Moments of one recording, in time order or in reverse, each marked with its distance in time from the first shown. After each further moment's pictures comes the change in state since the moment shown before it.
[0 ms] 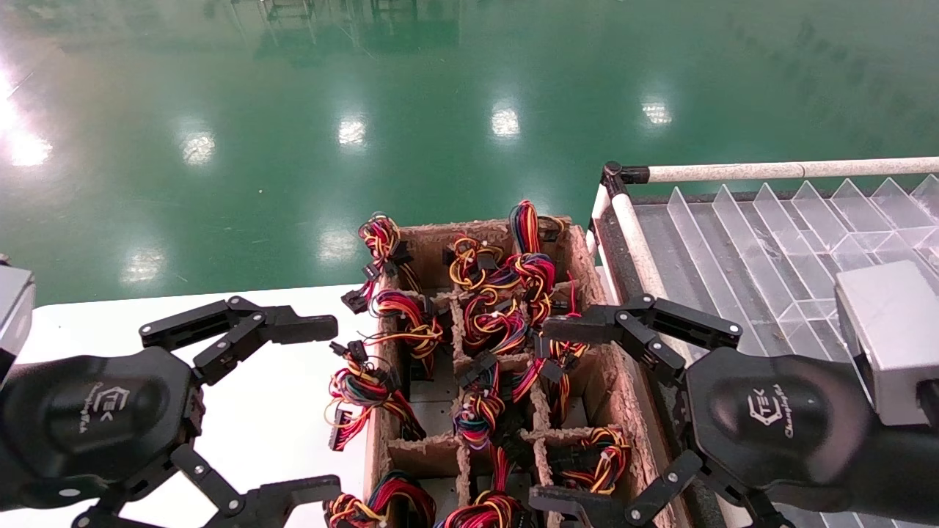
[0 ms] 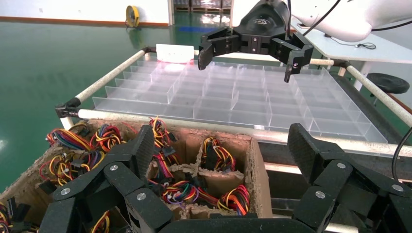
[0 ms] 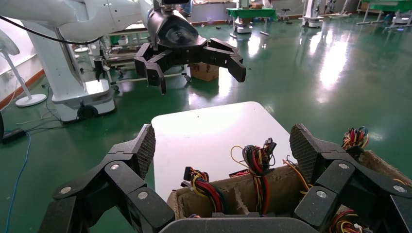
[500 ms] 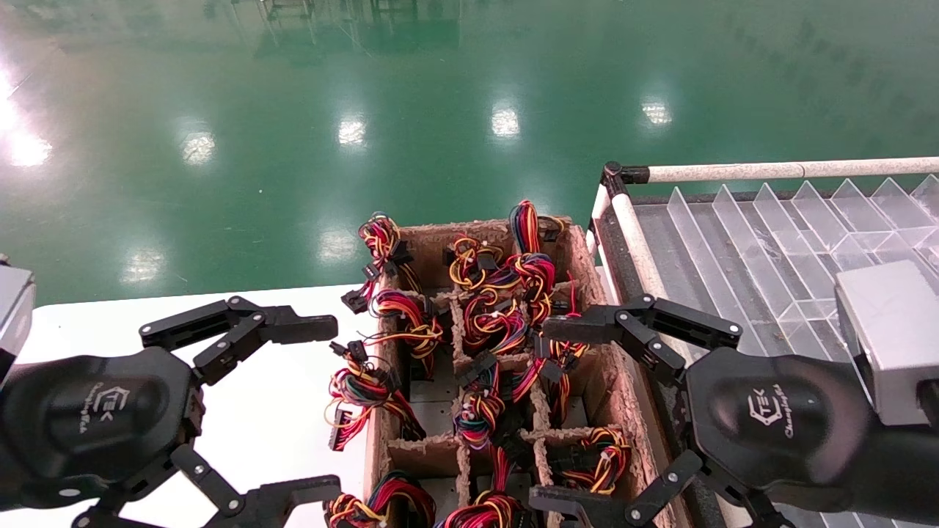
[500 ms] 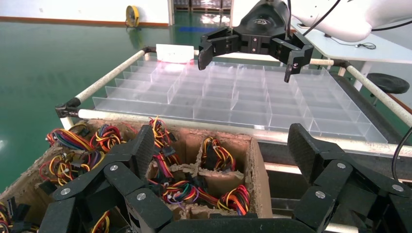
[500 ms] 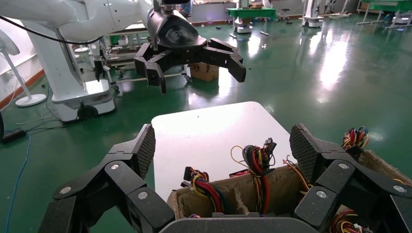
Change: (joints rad) left arm 0.000 0.000 0.000 0.000 0.000 0.000 0.000; right arm 0.000 0.000 0.000 0.000 0.000 0.000 0.000
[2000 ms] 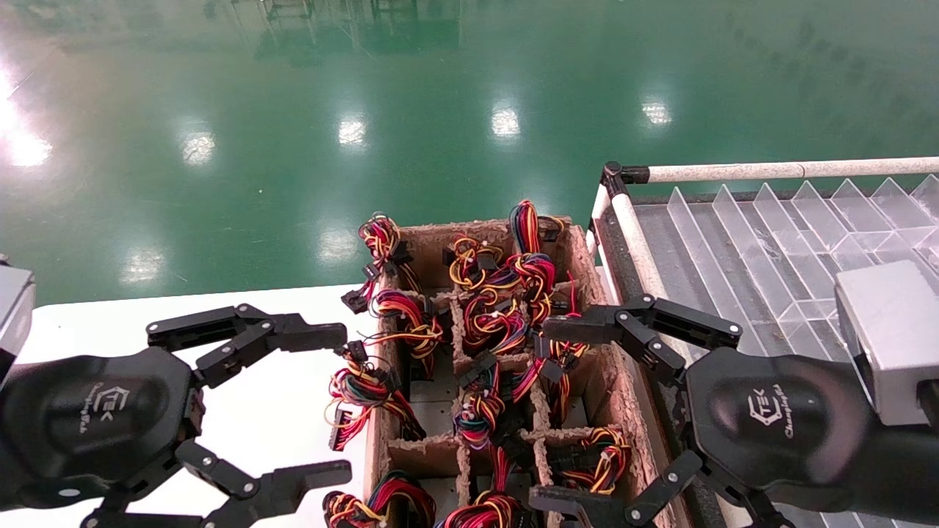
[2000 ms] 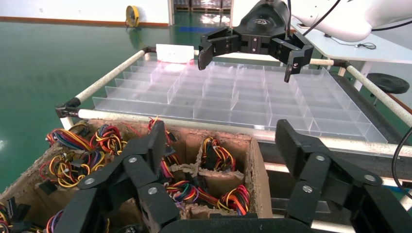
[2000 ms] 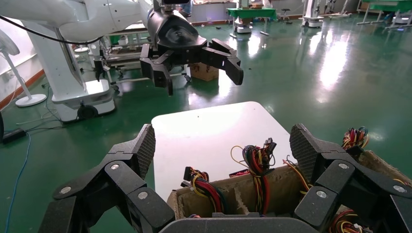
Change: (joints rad) left arm 0.000 0.000 0.000 0.000 0.000 0.000 0.000; right arm 0.000 0.000 0.000 0.000 0.000 0.000 0.000
